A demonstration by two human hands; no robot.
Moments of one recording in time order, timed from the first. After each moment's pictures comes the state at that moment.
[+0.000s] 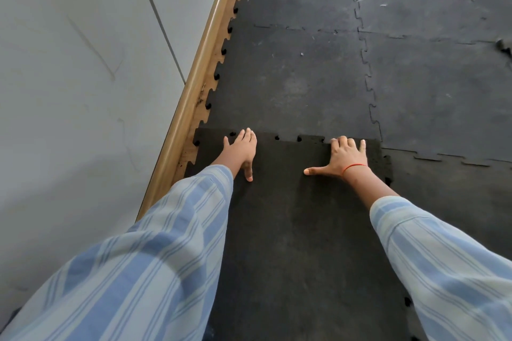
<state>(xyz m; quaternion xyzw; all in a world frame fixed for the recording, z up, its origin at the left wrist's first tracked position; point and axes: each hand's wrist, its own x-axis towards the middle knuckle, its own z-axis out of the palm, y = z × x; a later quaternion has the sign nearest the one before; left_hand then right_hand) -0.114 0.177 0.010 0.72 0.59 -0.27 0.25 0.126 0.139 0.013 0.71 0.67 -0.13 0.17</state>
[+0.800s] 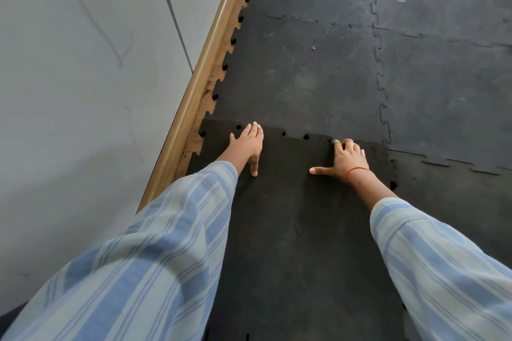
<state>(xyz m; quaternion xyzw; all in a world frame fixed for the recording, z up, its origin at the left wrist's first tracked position) -0.113 0.178 0.010 0.71 0.60 -0.25 0.27 0.122 0.140 0.003 0.72 0.65 -0.18 0.14</state>
